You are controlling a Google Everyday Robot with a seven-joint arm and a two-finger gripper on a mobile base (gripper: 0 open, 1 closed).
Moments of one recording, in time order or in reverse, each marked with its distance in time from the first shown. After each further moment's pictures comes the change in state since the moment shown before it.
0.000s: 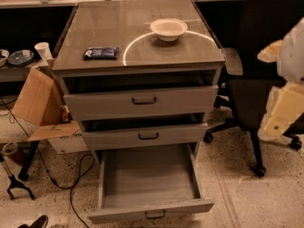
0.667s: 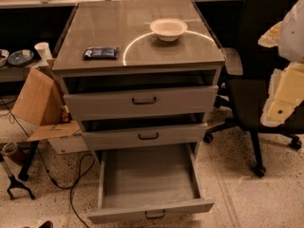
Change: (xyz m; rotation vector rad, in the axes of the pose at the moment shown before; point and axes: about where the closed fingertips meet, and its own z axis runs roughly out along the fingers) arm -0.012 -0.009 -0.026 0.001 0.035 -0.015
